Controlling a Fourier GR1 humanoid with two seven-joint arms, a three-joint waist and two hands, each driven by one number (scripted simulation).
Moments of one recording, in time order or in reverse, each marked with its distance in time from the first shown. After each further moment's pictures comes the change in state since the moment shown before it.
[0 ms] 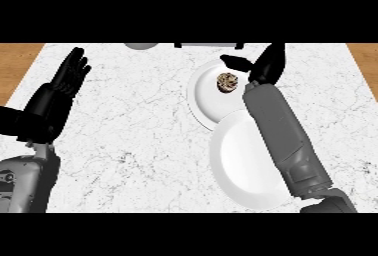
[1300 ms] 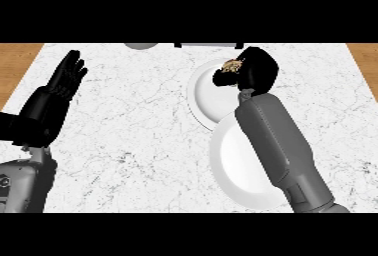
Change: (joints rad) left arm 0.025 0.014 -0.001 -0.018 0.017 0.003 -0.005; right arm 0.120 -0.002 0.300 -0.286 0.530 0.551 0.618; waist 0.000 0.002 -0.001
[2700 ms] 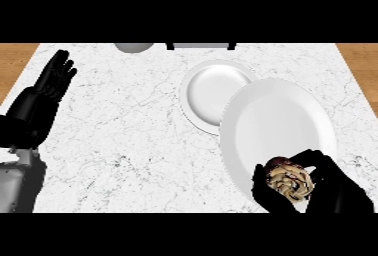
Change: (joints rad) left arm 0.017 0.047 0.012 -0.015 0.030 0.018 0.022; right arm 0.974 -0.116 0.478 -1.323 0.343 0.305 0.185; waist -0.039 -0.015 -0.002
